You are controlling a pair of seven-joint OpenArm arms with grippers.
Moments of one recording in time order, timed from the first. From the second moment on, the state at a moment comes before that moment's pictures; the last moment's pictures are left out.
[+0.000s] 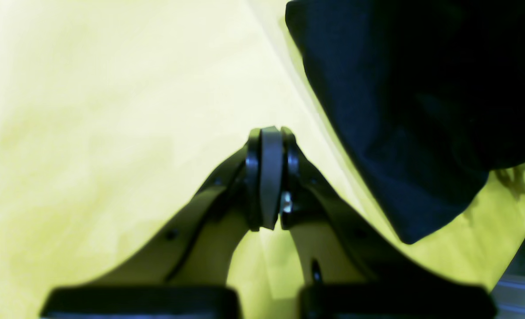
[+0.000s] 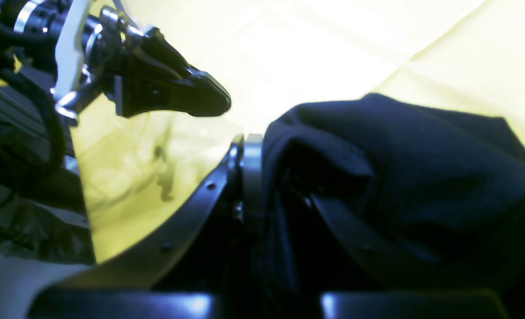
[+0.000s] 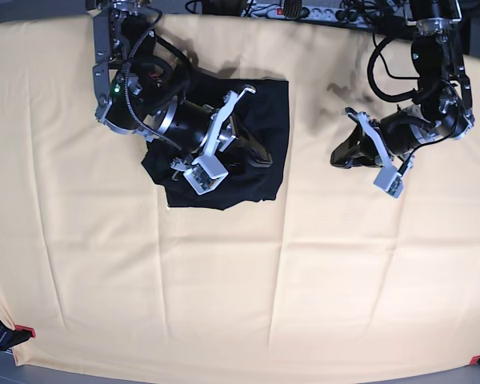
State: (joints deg) left arm 8.1 -20.8 -13.3 102.7 -51.4 -37.9 61.1; right arm -8.2 -1.8 -9.0 113.6 33.0 37.1 -53.2
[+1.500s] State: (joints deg) left arm 8.1 -27.8 -13.3 102.7 -54.0 -42.1 61.4; right arm -2.6 13.2 -15.4 122.7 23.7 35.9 -60.3
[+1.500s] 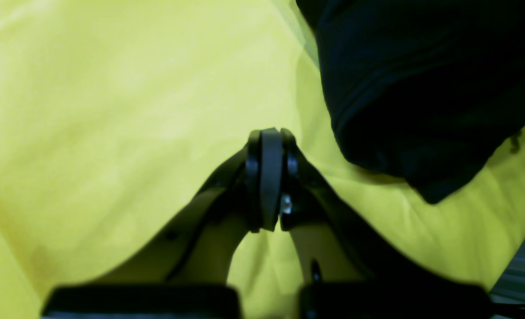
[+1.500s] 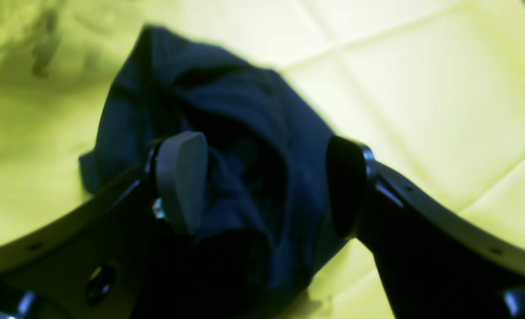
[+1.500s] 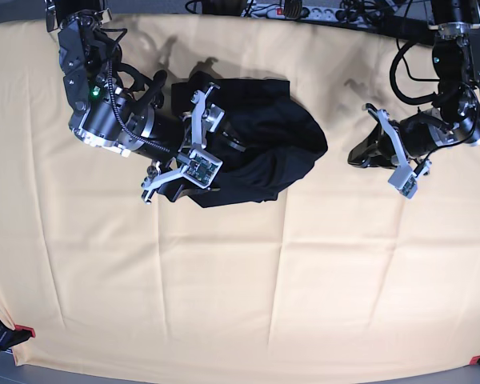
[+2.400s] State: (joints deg) left arm 8.1 -27.8 -13.3 102.7 -55.0 -42.1 61.1; right arm -7.6 10.6 -15.3 125.4 27.5 34.7 -58.9
